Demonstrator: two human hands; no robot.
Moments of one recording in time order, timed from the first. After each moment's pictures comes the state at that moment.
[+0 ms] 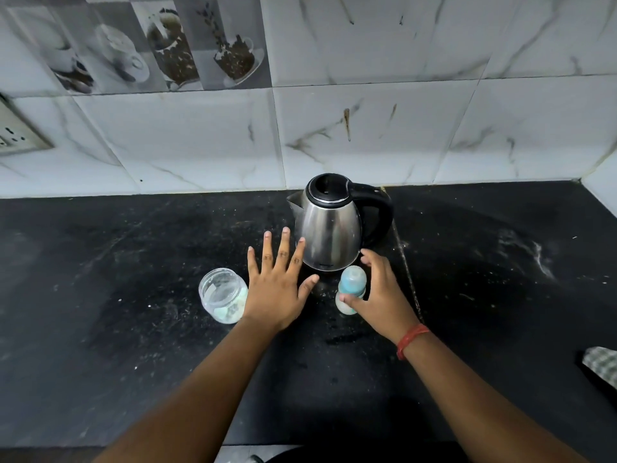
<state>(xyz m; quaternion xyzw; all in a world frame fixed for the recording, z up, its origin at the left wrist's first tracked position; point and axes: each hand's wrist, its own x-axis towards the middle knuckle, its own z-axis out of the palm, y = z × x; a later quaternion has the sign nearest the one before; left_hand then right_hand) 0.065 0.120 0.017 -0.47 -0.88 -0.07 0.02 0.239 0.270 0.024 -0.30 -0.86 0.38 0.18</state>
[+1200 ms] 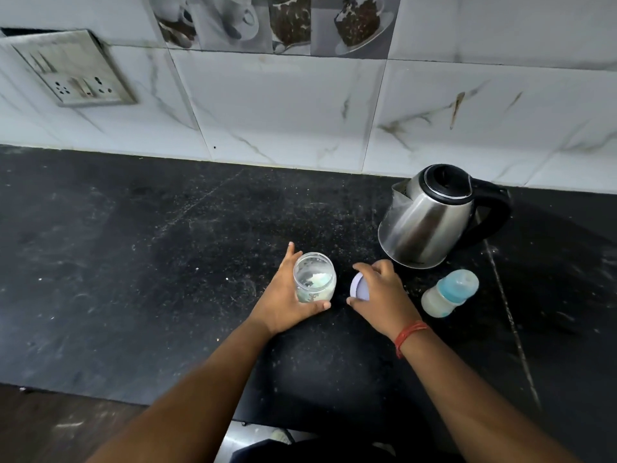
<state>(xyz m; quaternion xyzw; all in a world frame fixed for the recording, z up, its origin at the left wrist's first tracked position) -0.033 -0.017 -0.022 -0.35 -0.78 -0.43 -0.29 0.114 0.164 -0.007 -0.29 -0.92 0.27 0.03</state>
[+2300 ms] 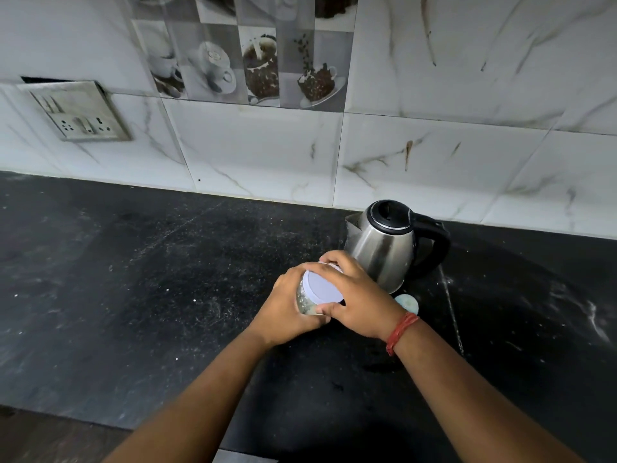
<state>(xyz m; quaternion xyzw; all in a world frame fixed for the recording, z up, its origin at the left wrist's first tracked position) 0.024 0.049 0.027 -0.39 -0.78 -0.45 -0.18 0.136 0.208 0.088 -0.02 -0.95 0.30 0.06</state>
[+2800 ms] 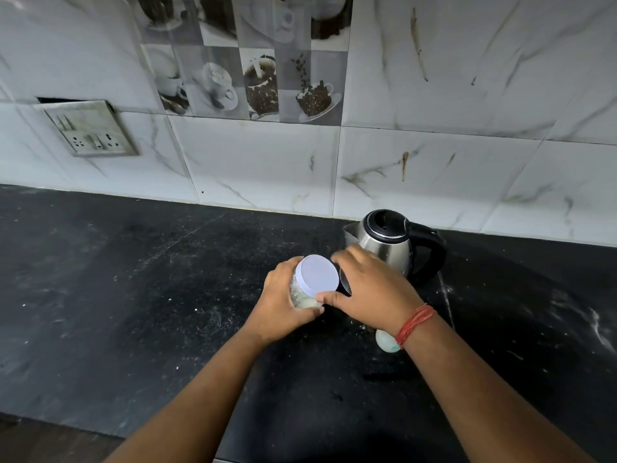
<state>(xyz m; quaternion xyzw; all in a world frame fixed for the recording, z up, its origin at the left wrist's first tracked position) 0.020 0.052 0.050 -0.35 -0.79 -0.48 -0.14 0.143 0.218 0.138 -0.09 -0.99 0.10 0.06</state>
